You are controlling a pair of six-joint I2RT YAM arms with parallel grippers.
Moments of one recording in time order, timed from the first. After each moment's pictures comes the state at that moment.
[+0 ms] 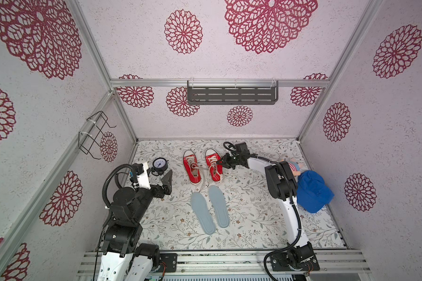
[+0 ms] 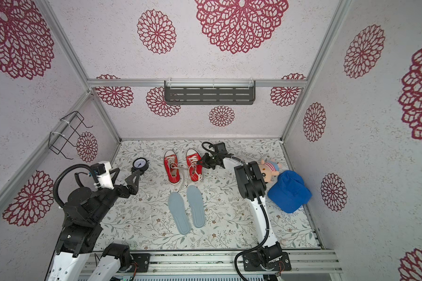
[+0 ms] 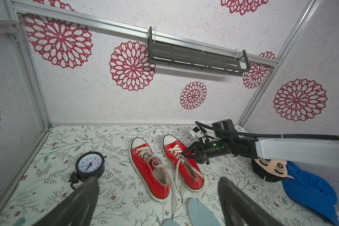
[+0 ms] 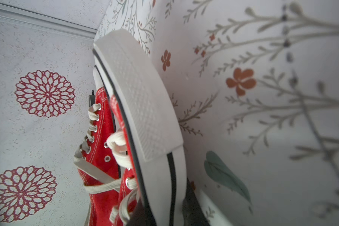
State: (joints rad) left arm -0.14 0.54 0.77 -0.33 0.10 -0.18; right arm 0.40 2.47 1.87 -0.14 -0.69 0.76
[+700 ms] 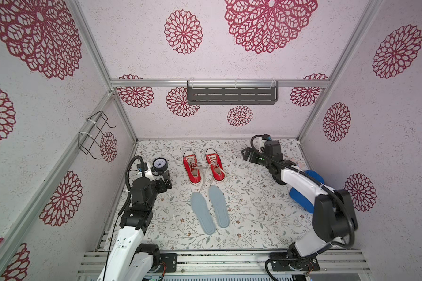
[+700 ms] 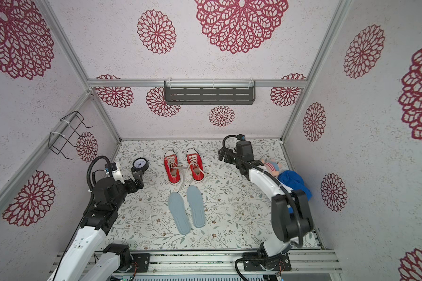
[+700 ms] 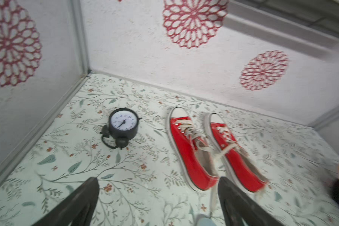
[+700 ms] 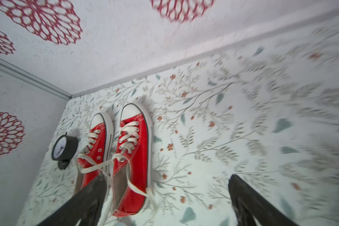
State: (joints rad) left arm -0.08 0.80 0.55 -0.12 -0.18 -0.29; right arm 0.29 1.47 1.04 -0.04 -0.04 0.44
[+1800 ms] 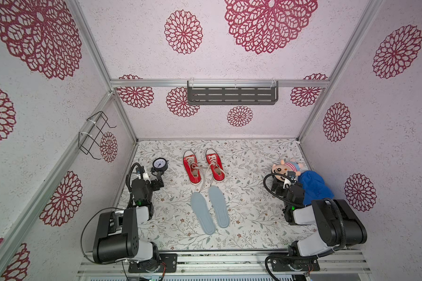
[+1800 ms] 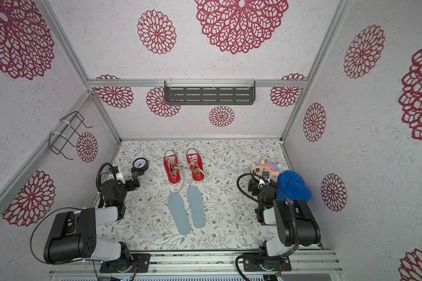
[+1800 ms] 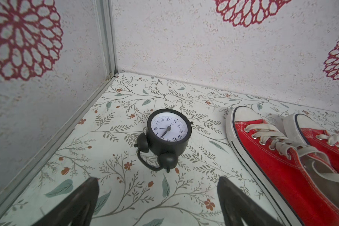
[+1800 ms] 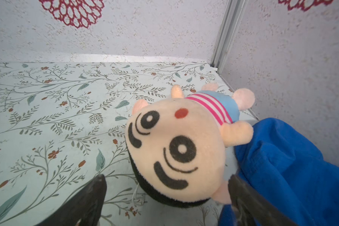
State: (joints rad) left arm 0.19 1.52 0.36 0.88 0.03 -0.08; right arm 0.03 1.54 0.25 1.03 0.18 -0.01
